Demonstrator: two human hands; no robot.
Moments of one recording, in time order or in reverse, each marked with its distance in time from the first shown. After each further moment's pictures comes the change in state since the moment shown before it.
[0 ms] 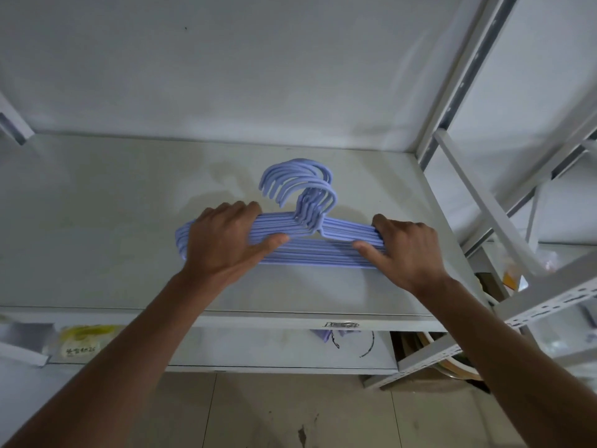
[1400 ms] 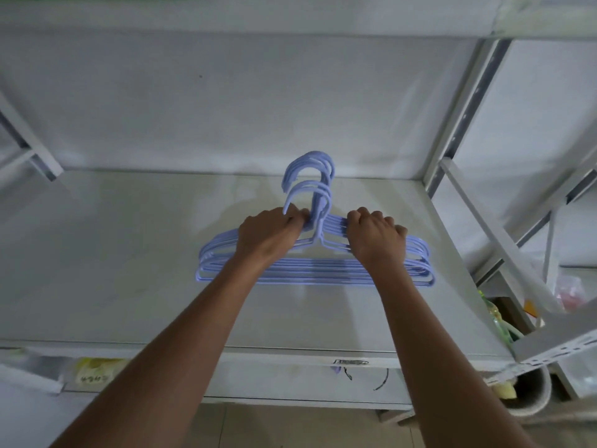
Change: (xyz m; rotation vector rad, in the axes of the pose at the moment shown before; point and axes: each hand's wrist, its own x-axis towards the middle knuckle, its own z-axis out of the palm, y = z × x) left_hand 0.092 0.030 0.006 -0.095 -0.473 -0.067; right_hand 0.095 -0.048 0.002 0.122 -0.366 0.545
